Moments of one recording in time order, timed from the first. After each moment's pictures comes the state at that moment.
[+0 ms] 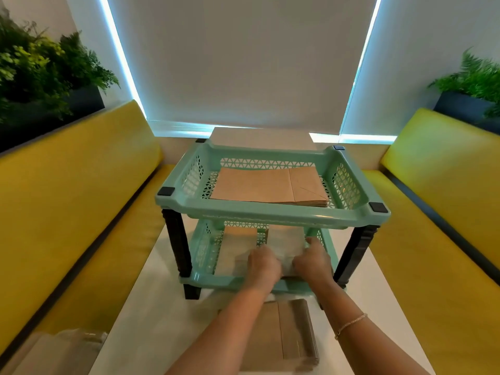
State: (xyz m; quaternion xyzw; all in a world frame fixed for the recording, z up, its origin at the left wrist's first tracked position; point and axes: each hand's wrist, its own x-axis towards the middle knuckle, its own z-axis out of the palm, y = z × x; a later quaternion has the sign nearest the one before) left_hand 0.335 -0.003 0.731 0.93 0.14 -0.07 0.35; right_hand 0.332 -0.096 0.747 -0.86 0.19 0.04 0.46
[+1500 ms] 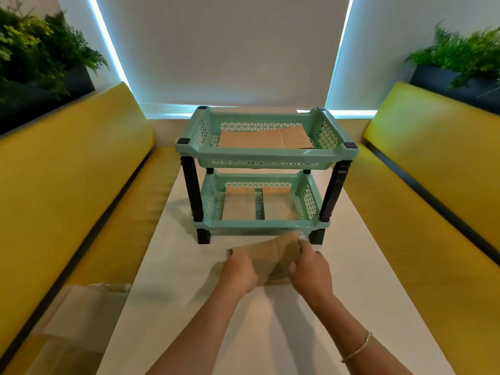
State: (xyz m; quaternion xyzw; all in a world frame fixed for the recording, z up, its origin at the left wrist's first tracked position) left_hand 0.203 0.054 0.696 0.96 0.05 -0.18 0.19; right_hand 0.178 -0.082 0.715 -0.95 0.11 0.00 0.28
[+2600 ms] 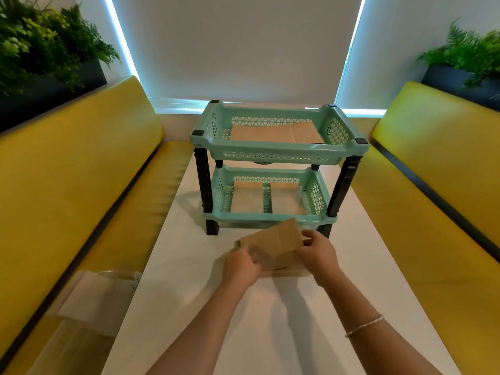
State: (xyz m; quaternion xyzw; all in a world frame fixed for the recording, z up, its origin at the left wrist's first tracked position) left_hand 0.192 0.066 0.683 0.93 0.11 -0.09 0.35; right_hand 0.186 -0.083 0.733 -0.83 0.17 0.06 0.52
